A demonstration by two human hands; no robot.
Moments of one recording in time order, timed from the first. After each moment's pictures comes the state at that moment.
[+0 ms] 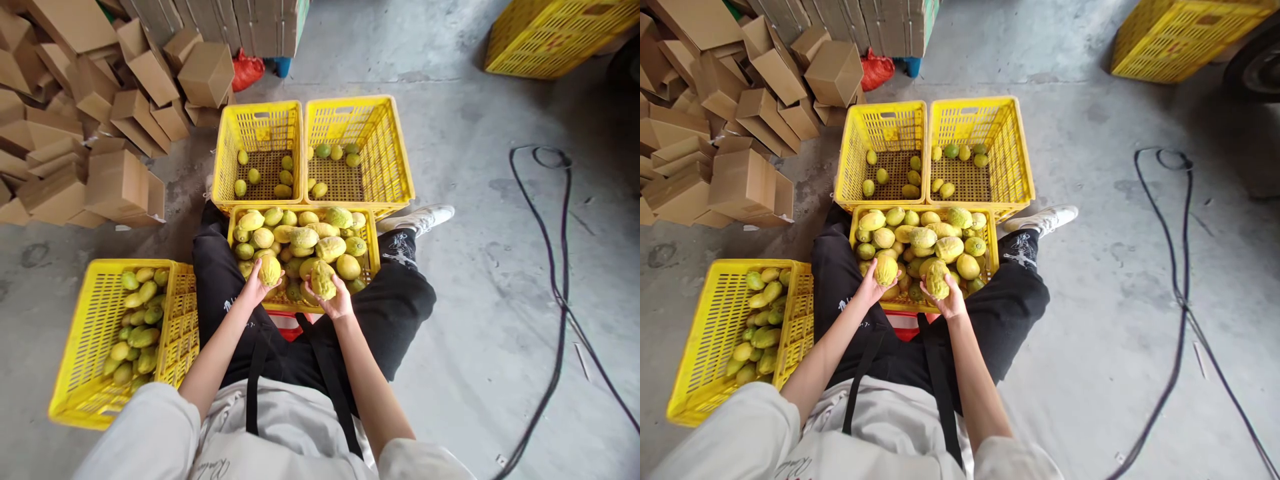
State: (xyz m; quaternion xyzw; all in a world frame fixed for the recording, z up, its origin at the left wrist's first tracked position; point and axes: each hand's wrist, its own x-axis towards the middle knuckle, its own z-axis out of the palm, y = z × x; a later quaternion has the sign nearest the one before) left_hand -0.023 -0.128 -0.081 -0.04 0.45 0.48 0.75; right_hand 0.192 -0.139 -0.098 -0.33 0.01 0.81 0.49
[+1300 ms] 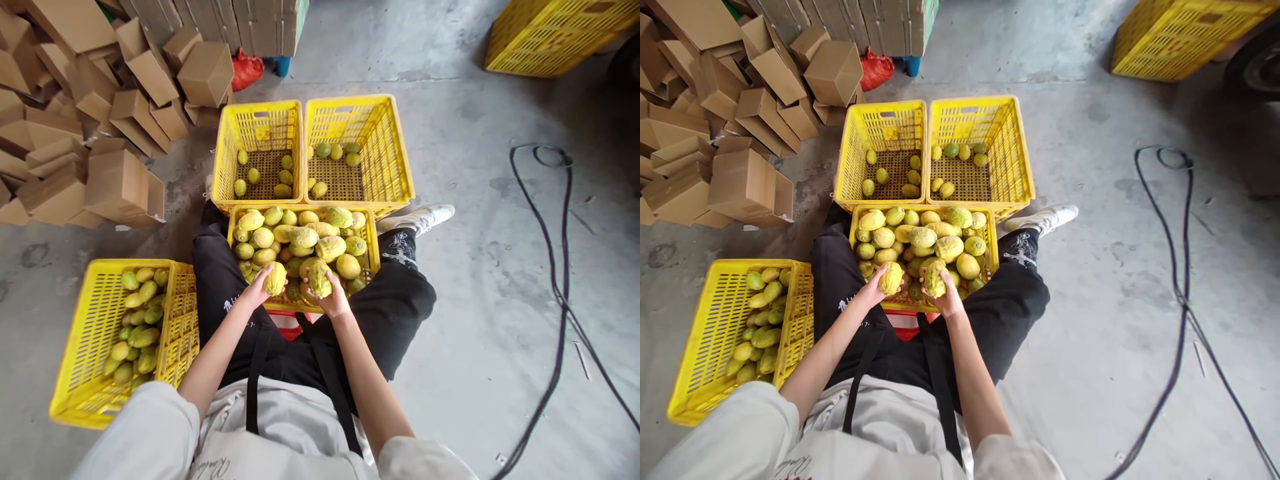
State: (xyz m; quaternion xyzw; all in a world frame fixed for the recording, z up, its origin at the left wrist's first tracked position) left_hand -0.019 -0.135 -0.093 0.04 0.46 0.42 0.78; right_hand 0.185 -0.136 -0.096 -0.36 -0.03 0.81 0.47
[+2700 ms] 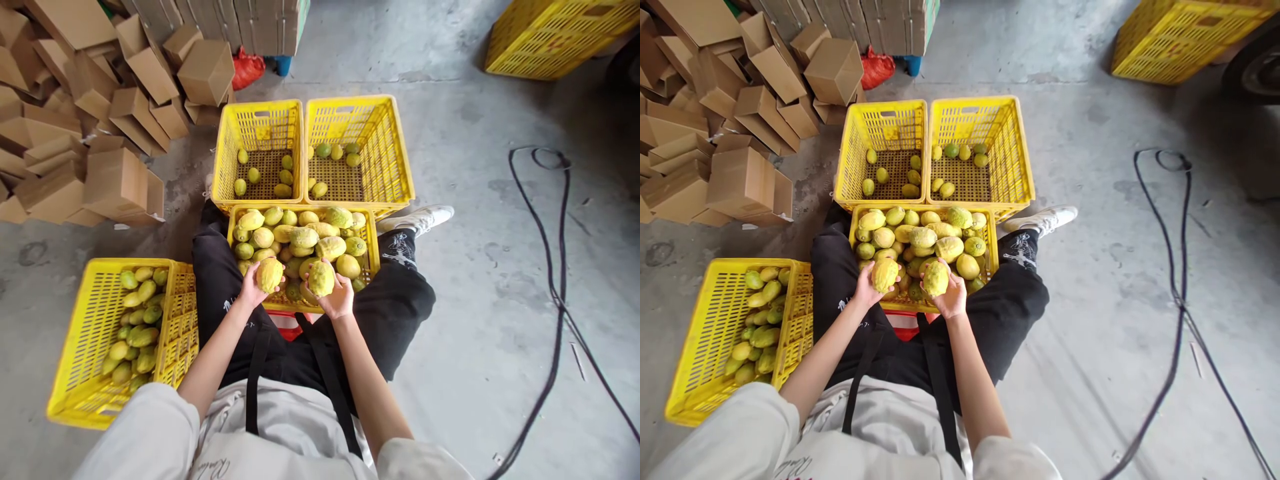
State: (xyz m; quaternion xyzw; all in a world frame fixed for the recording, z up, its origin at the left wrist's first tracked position) left_hand -0.026 -0.132 -0.072 0.01 0.36 0.48 0.80; right_hand 0.191 -0.136 -0.084 -0.28 -0.01 0.81 0.51
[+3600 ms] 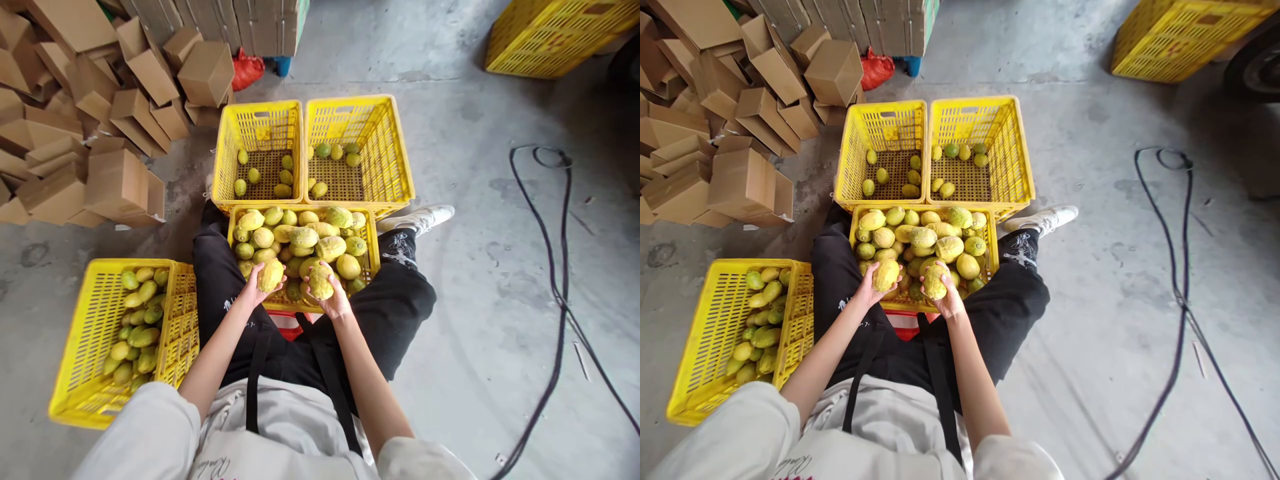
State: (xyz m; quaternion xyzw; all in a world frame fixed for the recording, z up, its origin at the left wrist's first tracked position) left_hand -0.023 -0.129 -0.071 -0.03 0.42 0.44 0.79; right_hand 0.188 -0.141 -0.095 -0.30 -0.04 0.81 0.50
